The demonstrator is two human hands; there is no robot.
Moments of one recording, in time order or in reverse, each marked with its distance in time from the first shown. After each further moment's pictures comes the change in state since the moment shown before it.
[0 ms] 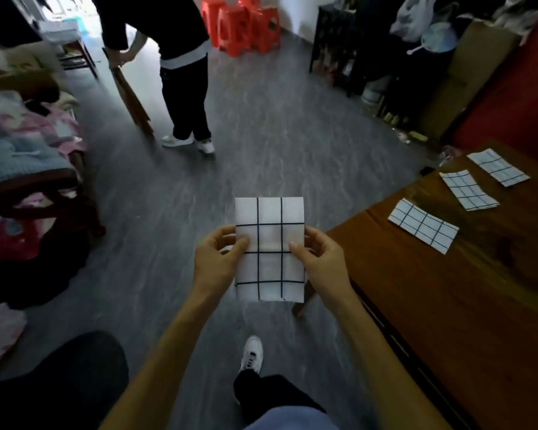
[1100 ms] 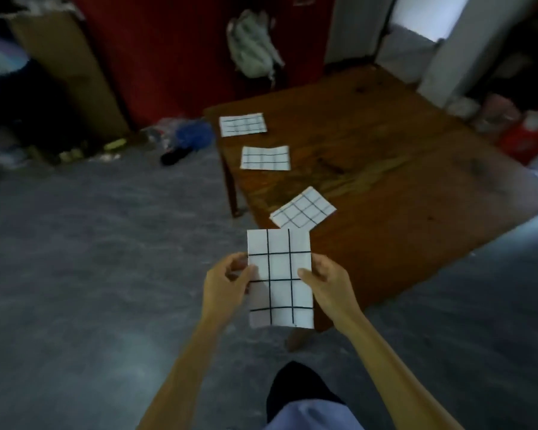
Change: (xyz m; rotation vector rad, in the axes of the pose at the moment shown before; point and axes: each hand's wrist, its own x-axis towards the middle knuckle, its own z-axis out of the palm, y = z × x) left_hand 0.403 0.005 0.275 0.322 -1.377 0.112; right_hand 0.253 0.001 -0.024 0.065 1.343 0.266
